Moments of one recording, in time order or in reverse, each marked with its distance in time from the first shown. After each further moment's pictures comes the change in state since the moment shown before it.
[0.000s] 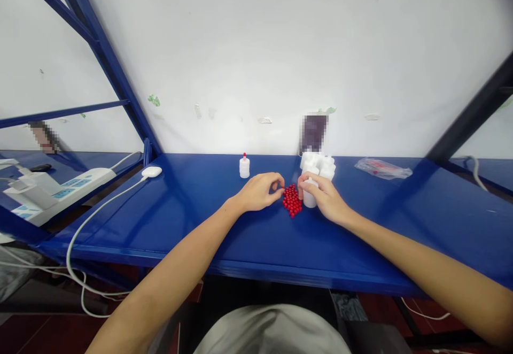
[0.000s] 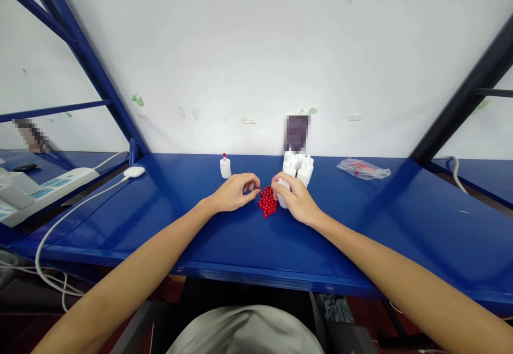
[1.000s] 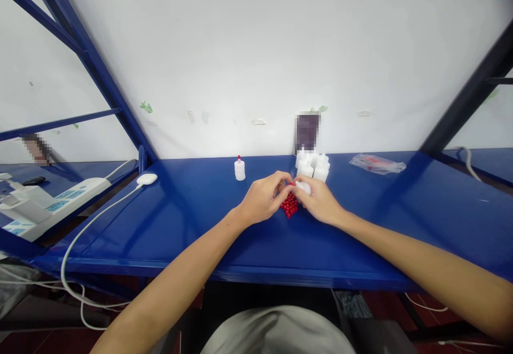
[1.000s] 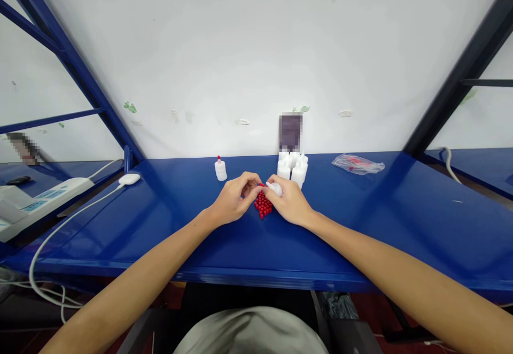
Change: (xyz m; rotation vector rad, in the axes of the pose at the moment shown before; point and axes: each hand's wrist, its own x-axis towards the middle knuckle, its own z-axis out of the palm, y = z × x) left_hand -0.004 0.035 0.009 -0.129 0.209 0.092; right_hand -0.002 0.000 0.008 -0.223 0.047 -0.049
